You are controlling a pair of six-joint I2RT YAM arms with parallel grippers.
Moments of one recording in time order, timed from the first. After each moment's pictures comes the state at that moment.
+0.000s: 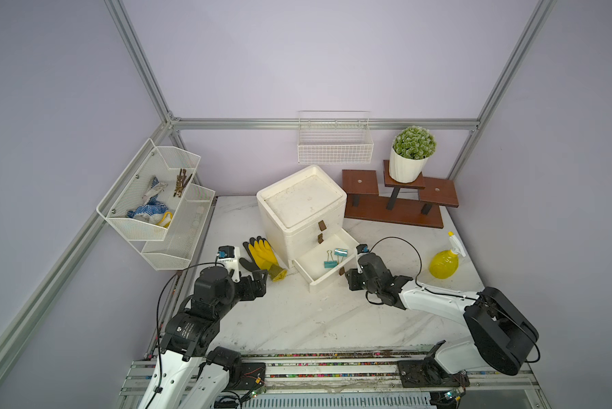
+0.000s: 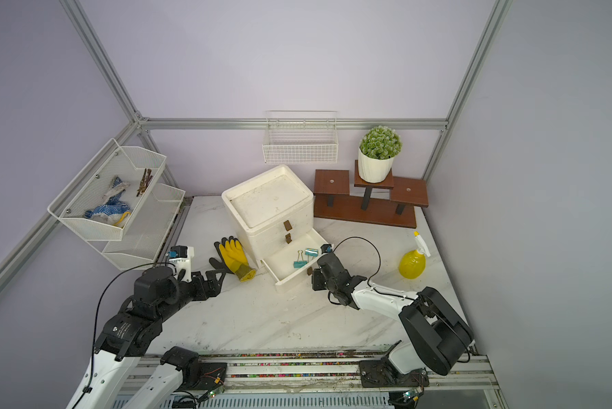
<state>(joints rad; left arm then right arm) -0.26 0.58 0.80 -0.78 0.03 -0.38 0.66 1.48 0.68 0.07 0.06 0.51</state>
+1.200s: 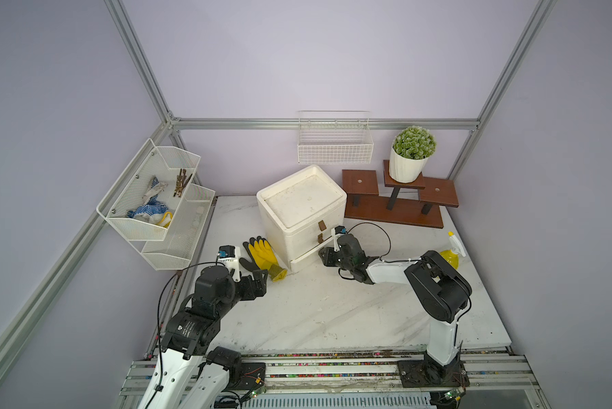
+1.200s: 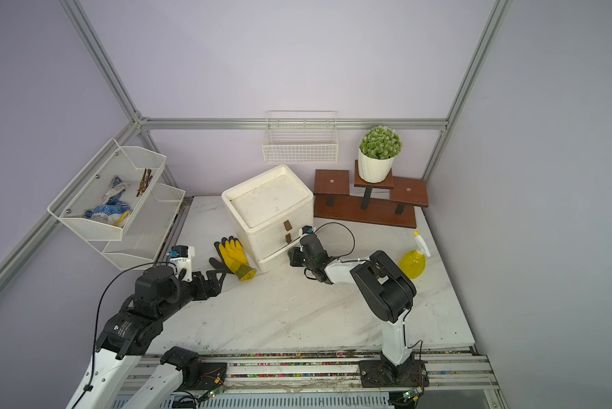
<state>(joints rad) -0.26 0.59 0.80 -0.78 0.03 -0.38 0.63 1.95 1.02 0.37 -0.09 0.63</state>
